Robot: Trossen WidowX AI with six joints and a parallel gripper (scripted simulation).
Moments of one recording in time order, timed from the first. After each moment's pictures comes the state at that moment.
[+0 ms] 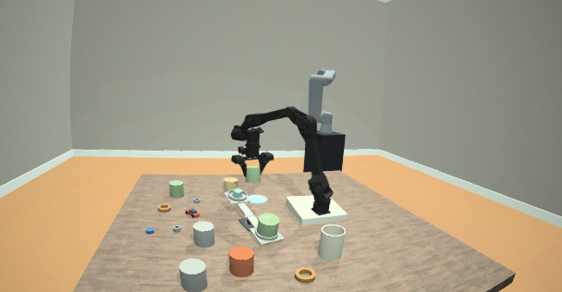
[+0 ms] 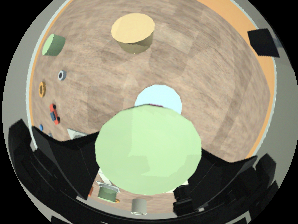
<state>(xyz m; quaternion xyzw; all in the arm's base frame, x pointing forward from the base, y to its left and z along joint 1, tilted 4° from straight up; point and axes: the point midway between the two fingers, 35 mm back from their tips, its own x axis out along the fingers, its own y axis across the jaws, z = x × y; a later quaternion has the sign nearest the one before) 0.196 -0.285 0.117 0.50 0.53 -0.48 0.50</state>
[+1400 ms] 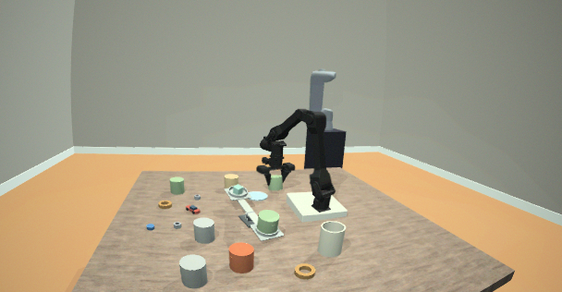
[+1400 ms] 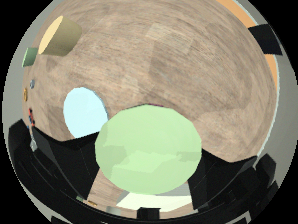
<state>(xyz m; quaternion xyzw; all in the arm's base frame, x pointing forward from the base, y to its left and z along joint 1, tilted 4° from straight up) 0.066 -0.305 0.034 0.49 0.52 -0.48 0.51</state>
